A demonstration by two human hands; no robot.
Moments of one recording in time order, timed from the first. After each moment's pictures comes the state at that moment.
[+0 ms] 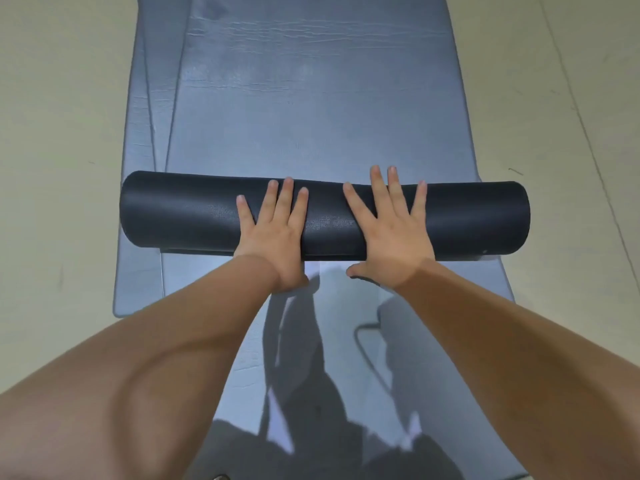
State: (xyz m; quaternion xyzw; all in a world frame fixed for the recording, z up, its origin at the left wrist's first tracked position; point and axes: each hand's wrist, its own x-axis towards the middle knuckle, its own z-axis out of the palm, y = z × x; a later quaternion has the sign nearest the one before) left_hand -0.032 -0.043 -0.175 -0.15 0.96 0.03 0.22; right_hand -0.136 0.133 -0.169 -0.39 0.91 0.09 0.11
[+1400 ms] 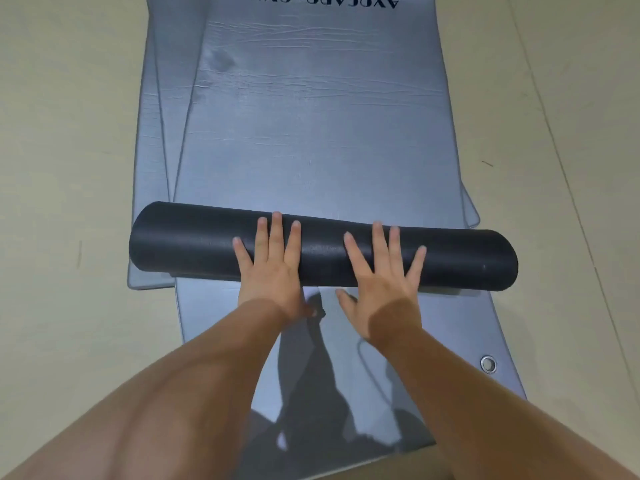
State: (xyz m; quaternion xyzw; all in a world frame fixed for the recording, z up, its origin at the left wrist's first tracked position) left_hand 0.049 0.021 -0.150 -0.22 0.95 0.06 0.22; right_hand -0.011 0.198 -0.156 -0.32 0.95 -0.03 0.05
